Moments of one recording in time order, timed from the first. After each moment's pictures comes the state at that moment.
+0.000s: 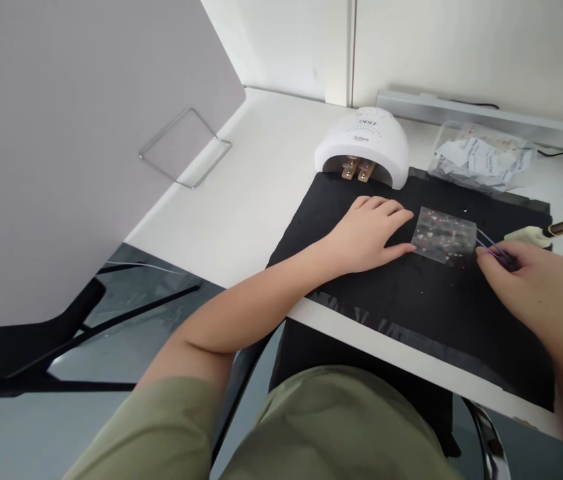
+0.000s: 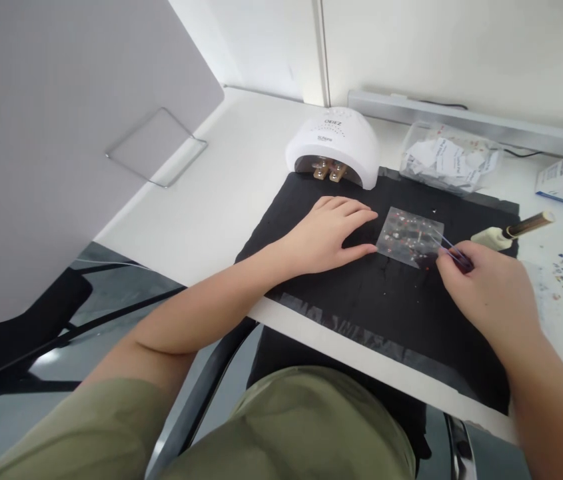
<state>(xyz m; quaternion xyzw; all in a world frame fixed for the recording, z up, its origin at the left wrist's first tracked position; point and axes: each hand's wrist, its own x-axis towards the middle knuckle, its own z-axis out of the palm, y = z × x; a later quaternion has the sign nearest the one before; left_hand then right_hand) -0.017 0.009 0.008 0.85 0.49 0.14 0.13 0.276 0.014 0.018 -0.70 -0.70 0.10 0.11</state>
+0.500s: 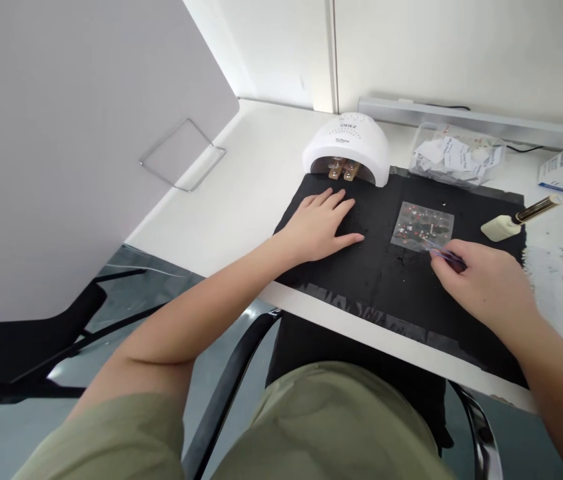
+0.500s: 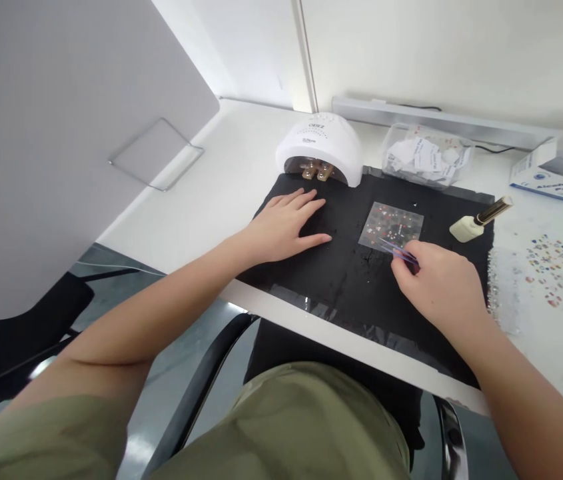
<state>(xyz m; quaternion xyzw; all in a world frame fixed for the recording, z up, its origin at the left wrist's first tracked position) -0.052 -0.005 0.011 0.79 0.61 0.02 0.11 0.255 -0.012 0.020 -0.62 -0.77 0.12 0.09</state>
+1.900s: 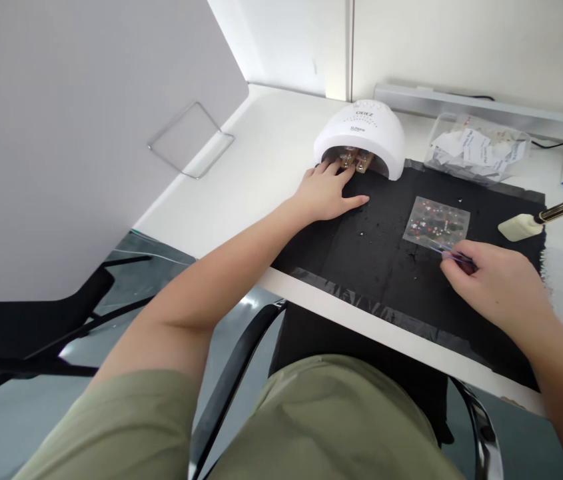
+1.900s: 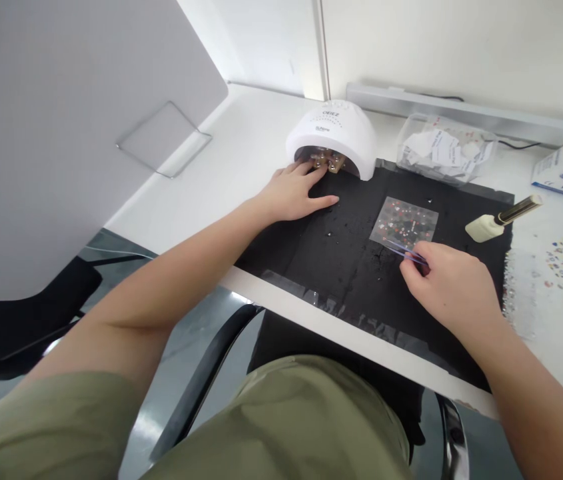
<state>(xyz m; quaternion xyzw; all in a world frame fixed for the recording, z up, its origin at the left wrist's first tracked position) -0.070 0.047 0.007 0.72 0.68 0.02 0.14 0.257 -0.010 0.008 -0.59 -0.80 0.10 0.08</state>
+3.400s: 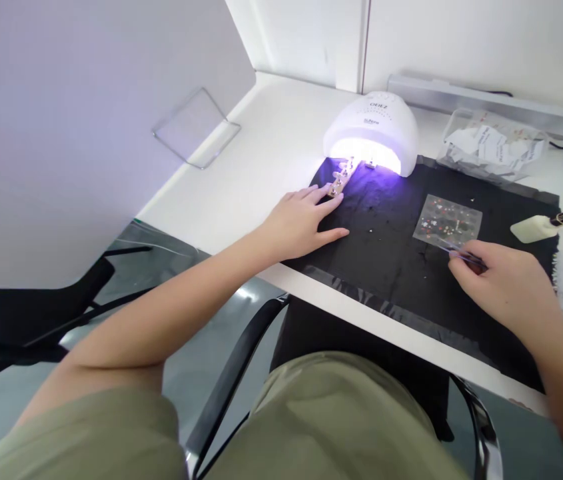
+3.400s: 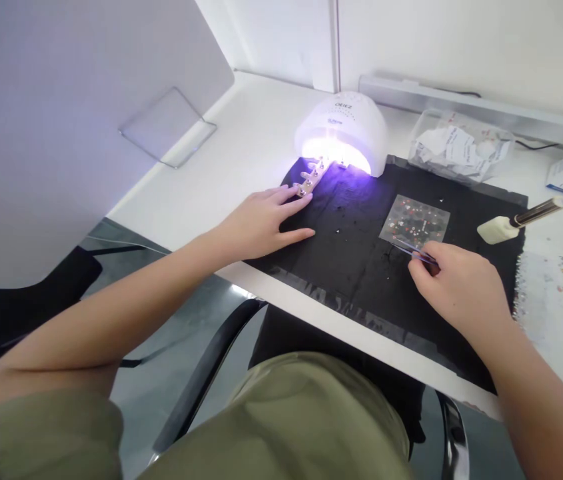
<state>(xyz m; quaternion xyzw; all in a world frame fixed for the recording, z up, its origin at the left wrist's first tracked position) -0.102 -0.042 0.010 0.76 0.65 -0.02 0.09 0.253 -0.010 0.010 -0.60 -0.79 0.11 0.06</state>
